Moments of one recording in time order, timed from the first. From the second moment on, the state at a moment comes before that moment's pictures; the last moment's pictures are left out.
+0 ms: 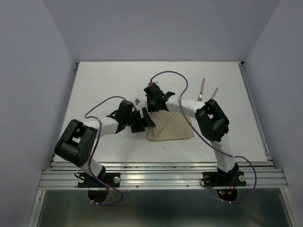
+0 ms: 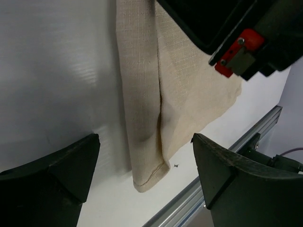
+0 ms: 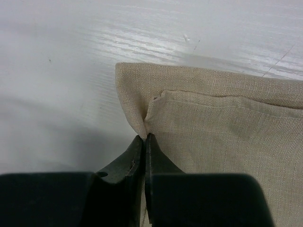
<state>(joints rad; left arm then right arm) -0.47 1.53 0.66 0.06 0.42 -0.77 0.76 2.16 1.63 -0.37 0.20 0.56</state>
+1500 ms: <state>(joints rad) -0.26 1.32 0.89 -0.42 0.15 -0.62 0.74 2.18 1.89 -0.24 -0.03 0.69</state>
